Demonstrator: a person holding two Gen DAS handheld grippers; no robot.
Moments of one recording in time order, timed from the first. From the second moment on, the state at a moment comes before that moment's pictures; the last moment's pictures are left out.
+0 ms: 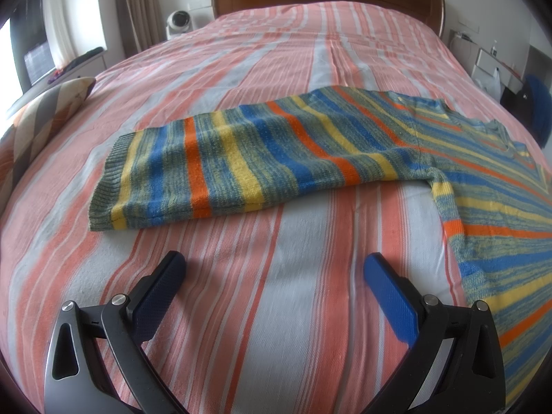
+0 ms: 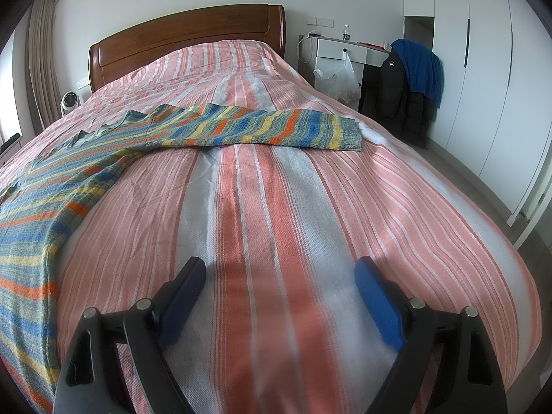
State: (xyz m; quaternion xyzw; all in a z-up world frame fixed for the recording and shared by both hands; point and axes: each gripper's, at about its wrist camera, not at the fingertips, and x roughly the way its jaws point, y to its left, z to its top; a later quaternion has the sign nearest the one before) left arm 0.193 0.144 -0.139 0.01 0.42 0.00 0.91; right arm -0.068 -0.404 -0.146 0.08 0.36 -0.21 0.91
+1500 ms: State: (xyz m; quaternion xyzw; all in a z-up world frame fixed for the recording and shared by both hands) left arm 0.194 0.144 -0.139 0.01 0.42 0.00 0.91; right arm -0.068 -0.404 -0.146 0.08 0.36 -0.21 0.91
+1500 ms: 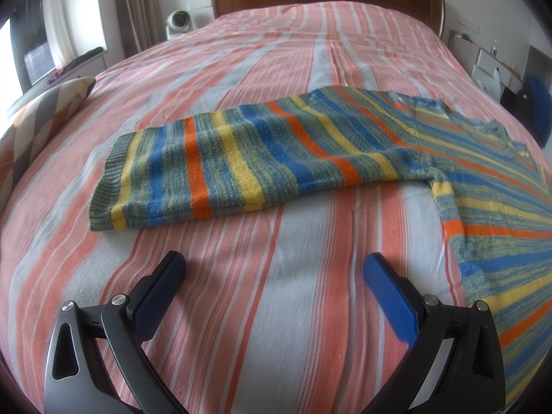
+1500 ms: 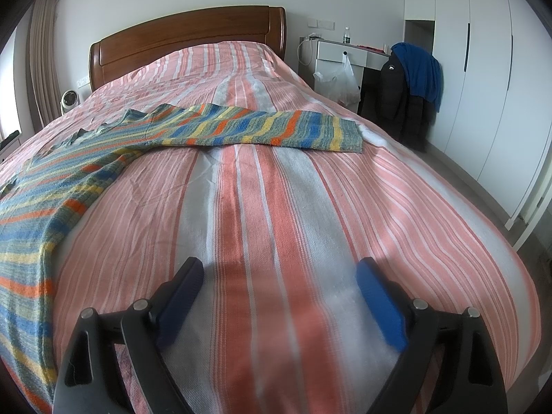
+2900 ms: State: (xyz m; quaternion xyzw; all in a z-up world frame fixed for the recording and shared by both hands) left arm 0.195 0.143 -0.140 0.01 0.42 0.00 0.91; right arm -0.065 -0.405 -0.145 0.07 0.36 -0.22 0.90
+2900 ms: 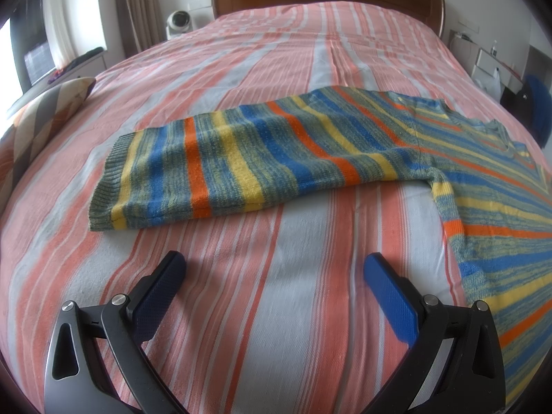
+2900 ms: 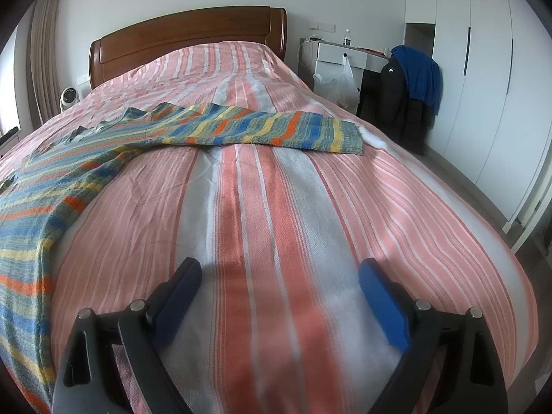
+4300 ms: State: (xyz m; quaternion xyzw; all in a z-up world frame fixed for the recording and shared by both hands) left arm 0.195 0.143 -0.140 0.01 0.42 0.00 0.91; right arm -0.064 -0.401 -0.152 0.05 0.34 -0.22 0.91
